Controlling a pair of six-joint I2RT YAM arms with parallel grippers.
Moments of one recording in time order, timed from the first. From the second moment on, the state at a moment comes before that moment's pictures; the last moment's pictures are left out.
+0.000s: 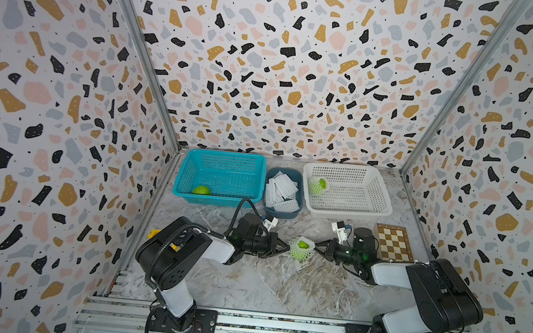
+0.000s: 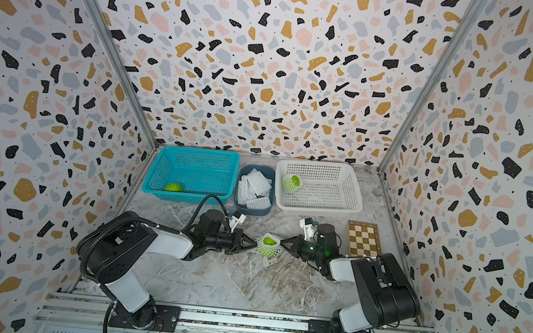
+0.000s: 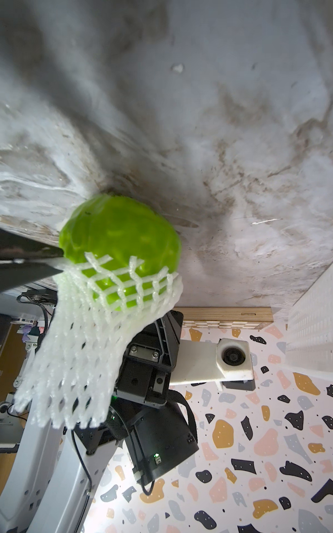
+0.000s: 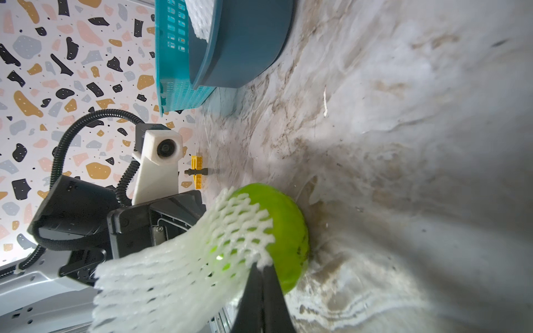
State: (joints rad) left arm -0.61 1.69 0.53 0.61 0.73 -1.02; right arm 0.33 1.50 0.34 0.56 -0.79 0.87
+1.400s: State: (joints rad) left arm -0.61 1.71 0.59 0.44 0.72 -0.93; right arm 0.39 1.52 0.40 0.42 -0.64 0.73
